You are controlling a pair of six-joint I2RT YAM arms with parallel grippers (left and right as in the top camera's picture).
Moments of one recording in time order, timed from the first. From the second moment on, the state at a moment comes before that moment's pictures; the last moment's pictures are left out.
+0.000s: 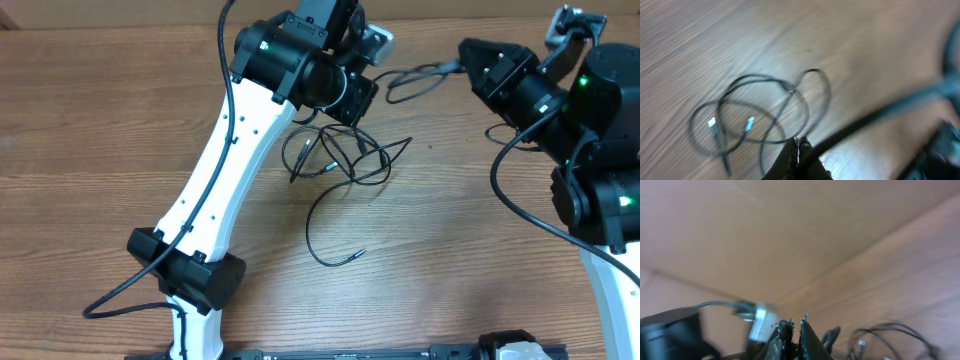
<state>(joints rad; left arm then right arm) -0.52 2.03 2.36 -1.39 0.27 -0.01 0.12 1.21 1.48 -0.59 -0.30 0.86</state>
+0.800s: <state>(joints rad) -0.52 2.03 2.38 -1.46 0.15 -0.42 0.17 1.24 1.48 -0.74 0.00 0.75</state>
